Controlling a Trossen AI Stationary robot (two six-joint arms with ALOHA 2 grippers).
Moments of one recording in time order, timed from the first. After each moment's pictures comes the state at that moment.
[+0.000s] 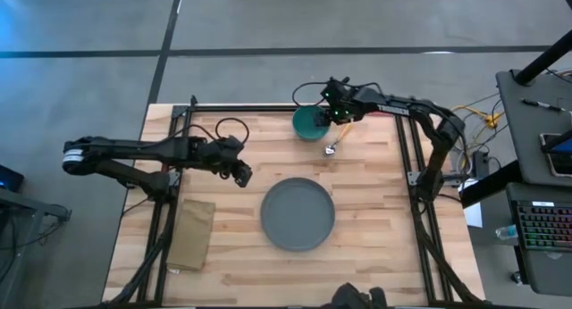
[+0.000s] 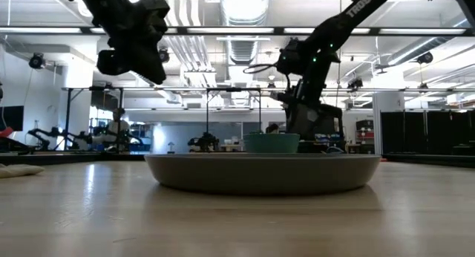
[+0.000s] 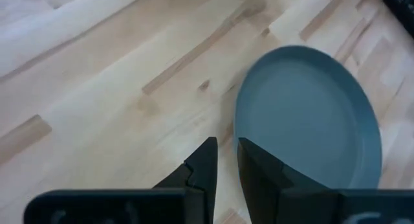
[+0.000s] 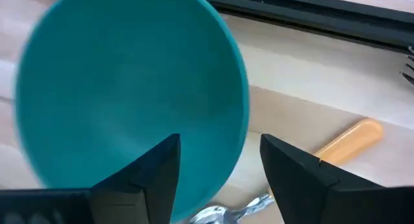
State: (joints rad) left arm 0.08 1.11 0.87 -0.61 -0.14 -0.75; right arm -0.67 1.82 1.30 -0.65 0.03 0.63
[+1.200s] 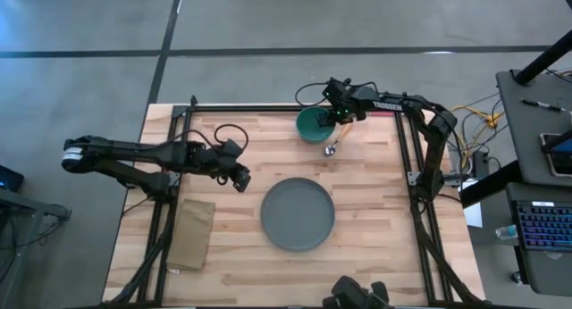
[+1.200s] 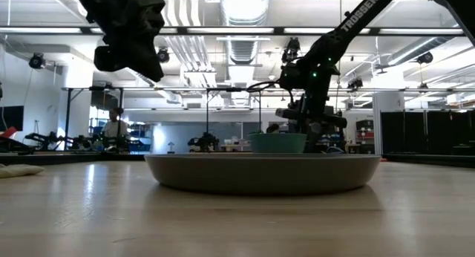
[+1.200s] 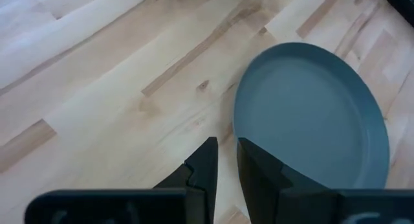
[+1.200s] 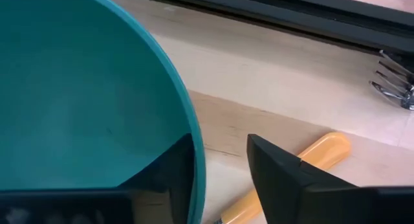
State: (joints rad) left arm 0.01 1.10 0.86 -0.61 -0.22 -0.76; right arm -0.72 1.90 1.30 -0.65 0.05 0.57
